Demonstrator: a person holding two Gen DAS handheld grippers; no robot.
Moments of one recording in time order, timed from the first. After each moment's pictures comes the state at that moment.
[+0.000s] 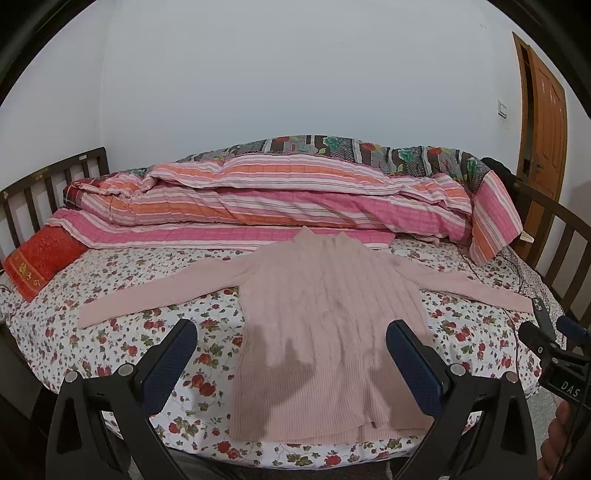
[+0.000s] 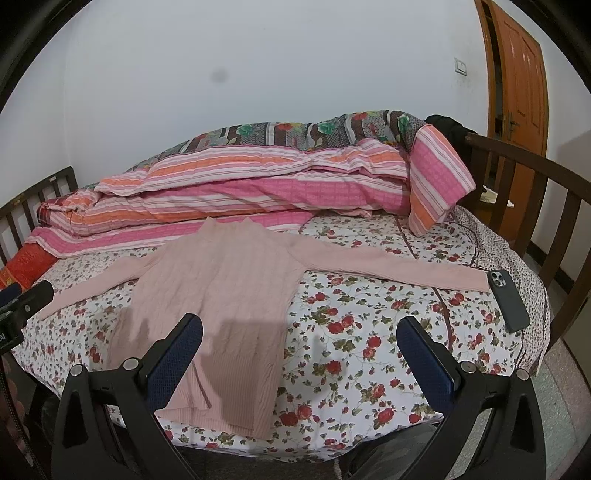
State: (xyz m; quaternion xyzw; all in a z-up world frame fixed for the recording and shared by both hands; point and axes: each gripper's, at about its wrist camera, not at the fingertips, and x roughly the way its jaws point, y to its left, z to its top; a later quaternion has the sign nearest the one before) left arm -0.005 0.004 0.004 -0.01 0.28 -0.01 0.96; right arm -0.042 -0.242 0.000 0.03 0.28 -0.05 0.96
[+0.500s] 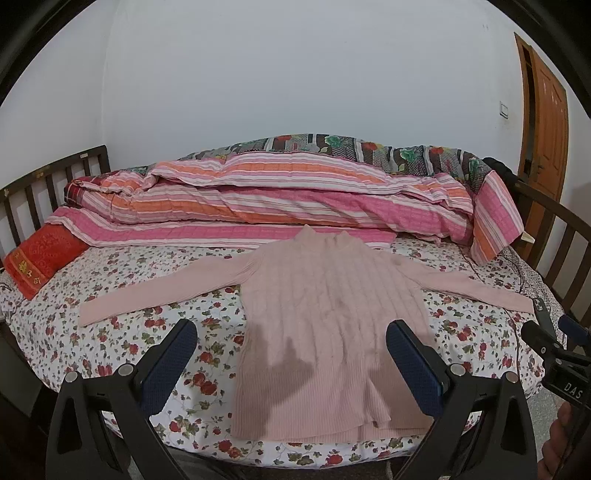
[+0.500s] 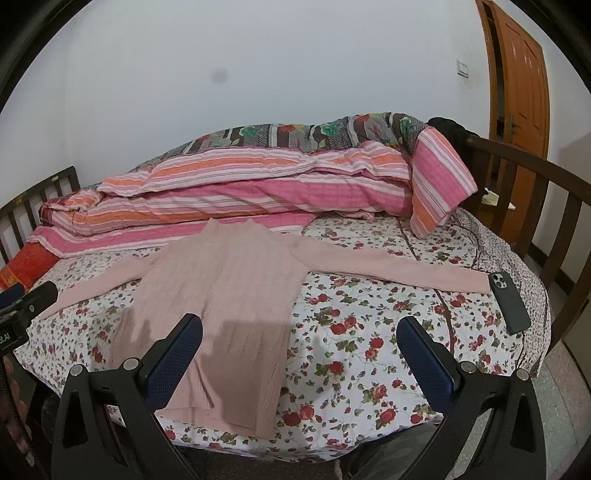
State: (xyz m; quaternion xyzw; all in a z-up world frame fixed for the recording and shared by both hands) left arm -0.006 0.006 0.002 -0.01 0.28 -0.01 0.96; right arm -0.043 -0.237 0.003 0.03 0.28 -0.05 0.96
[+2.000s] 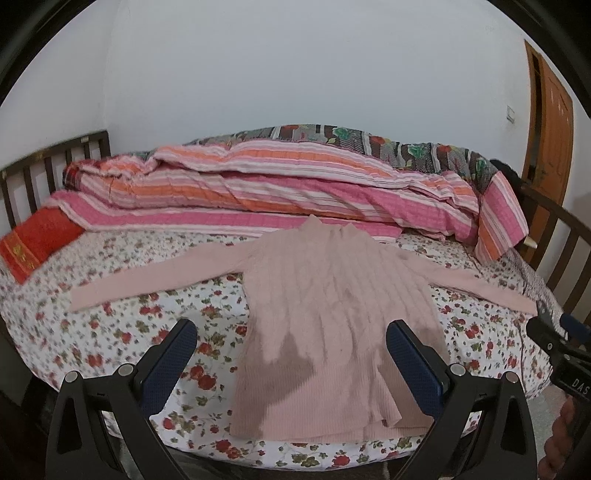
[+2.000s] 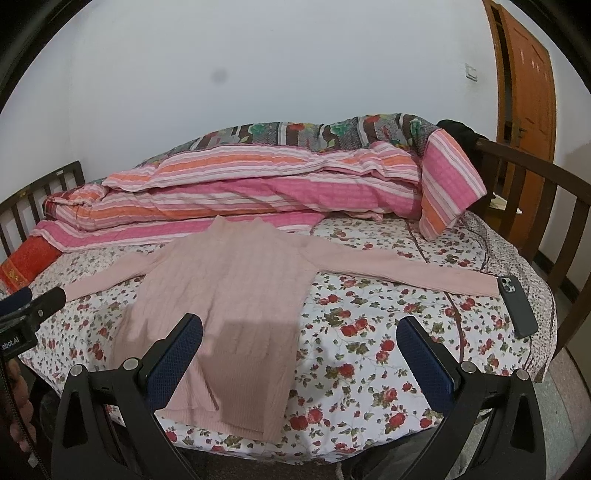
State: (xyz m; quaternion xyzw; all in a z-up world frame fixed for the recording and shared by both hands) left arm 0.009 0.026 -0.028 -0.04 0.29 -0.01 0.96; right arm -0.030 -0.224 -0.009 0.02 0.28 -0.03 0.96
